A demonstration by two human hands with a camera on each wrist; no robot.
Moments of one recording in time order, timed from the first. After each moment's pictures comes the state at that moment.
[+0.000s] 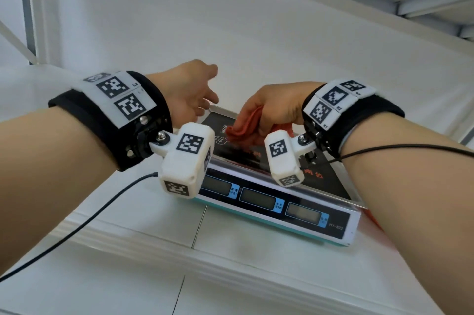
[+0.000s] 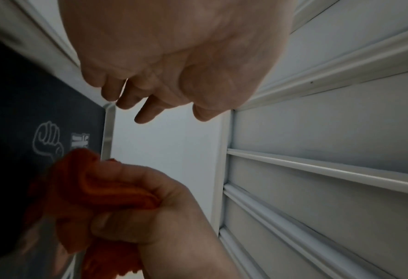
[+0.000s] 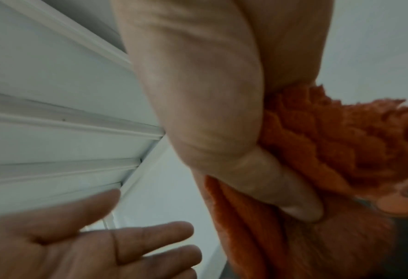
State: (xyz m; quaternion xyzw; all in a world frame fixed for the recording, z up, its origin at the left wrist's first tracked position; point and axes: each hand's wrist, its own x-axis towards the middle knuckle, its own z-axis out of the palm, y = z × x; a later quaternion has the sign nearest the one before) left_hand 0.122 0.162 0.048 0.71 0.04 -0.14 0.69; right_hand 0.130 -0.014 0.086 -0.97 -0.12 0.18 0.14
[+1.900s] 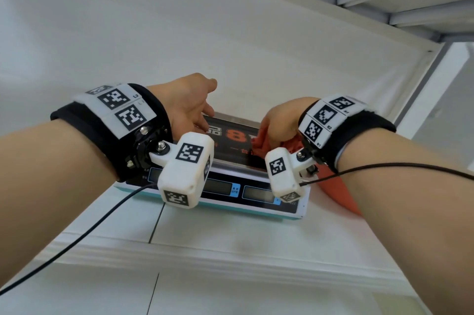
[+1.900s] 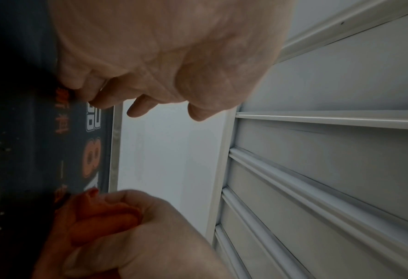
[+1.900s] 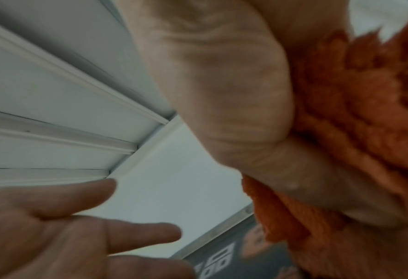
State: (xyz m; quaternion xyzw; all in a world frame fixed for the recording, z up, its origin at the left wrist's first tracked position) left_hand 0.100 0.091 0.050 0.70 0.01 -0.26 0.67; right_hand 0.087 -0.089 0.073 -0.99 0.04 0.15 -0.05
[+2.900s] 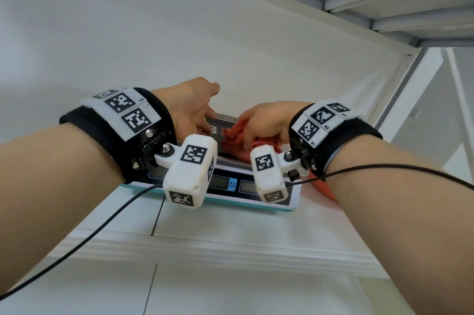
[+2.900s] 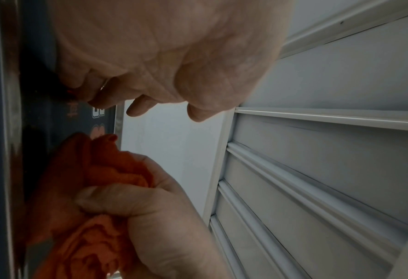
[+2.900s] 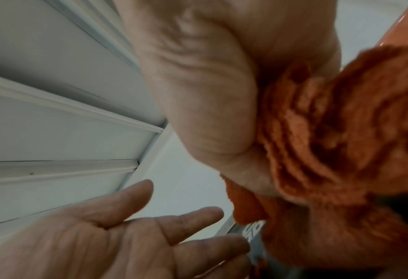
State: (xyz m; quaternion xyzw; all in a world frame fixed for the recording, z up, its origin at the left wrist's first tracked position) left_hand 0.089 0.089 0.047 0.69 -0.02 -0.29 0.67; right_hand 0.075 -0.067 0.062 -0.96 0.08 0.16 0.23
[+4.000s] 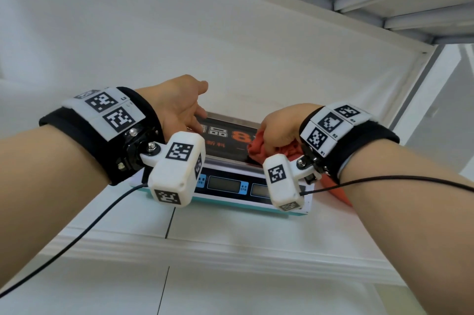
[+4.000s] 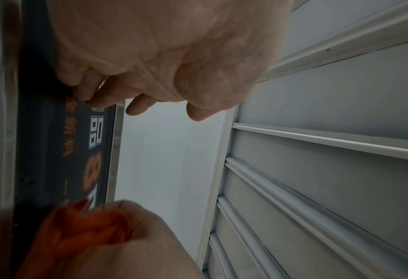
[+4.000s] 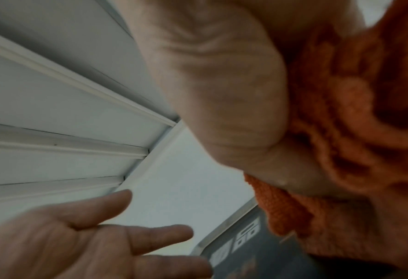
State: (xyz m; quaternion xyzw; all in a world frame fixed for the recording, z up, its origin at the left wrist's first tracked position) left_hand 0.094 0.121 0.049 0.70 0.01 -0.27 0.67; right_hand 0.058 -0.064 0.069 -0.99 0.06 0.14 0.07
